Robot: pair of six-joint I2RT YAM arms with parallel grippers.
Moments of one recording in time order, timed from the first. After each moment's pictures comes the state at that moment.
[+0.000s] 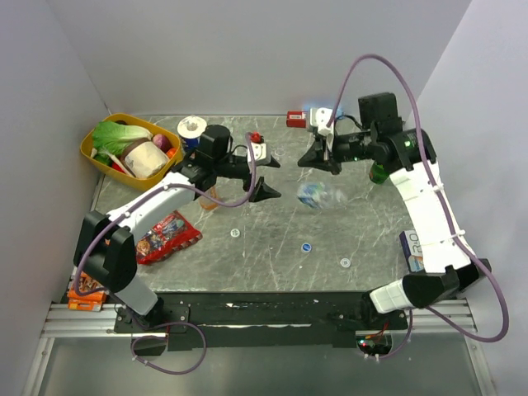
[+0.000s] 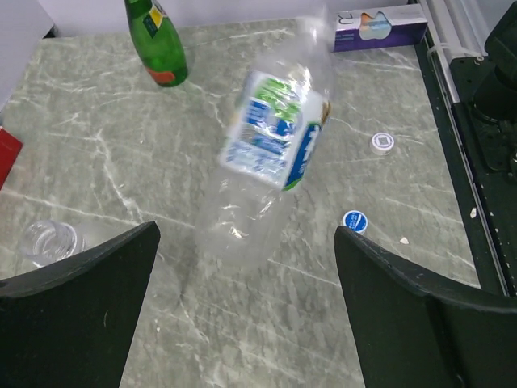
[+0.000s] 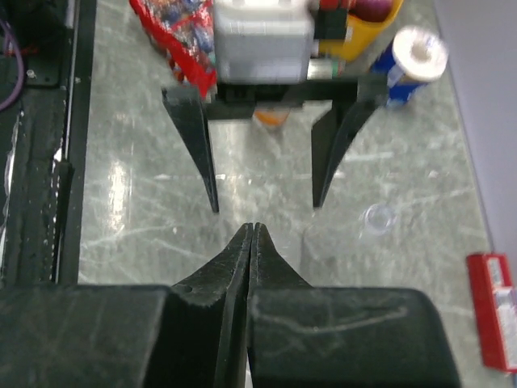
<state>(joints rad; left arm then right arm) -0.56 1.59 1.28 -0.03 0.94 0.42 0.32 1.44 1.85 -1.12 -0.93 -0.86</state>
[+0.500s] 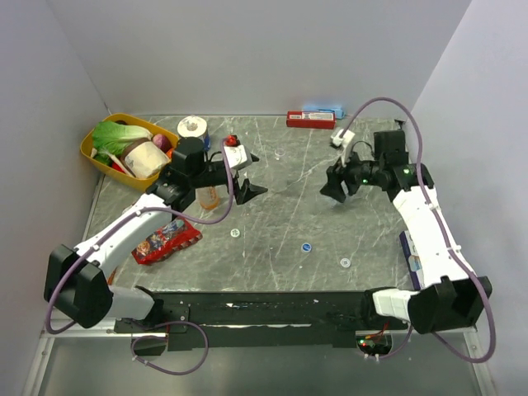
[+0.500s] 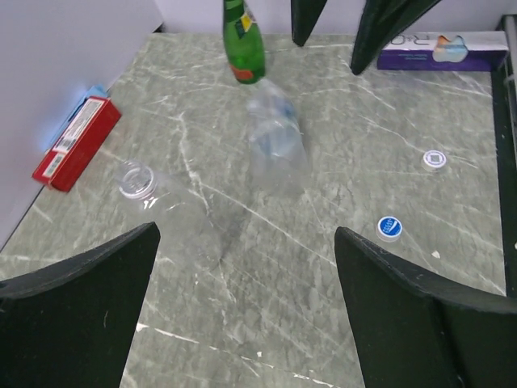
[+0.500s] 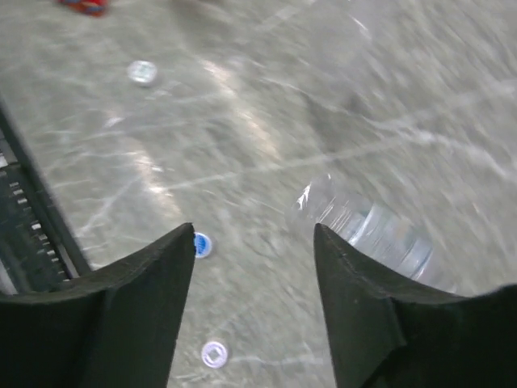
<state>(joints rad) -0.53 1.33 1.07 0.07 0.74 0.33 0.14 1.23 1.27 -0.83 -0.69 -0.55</state>
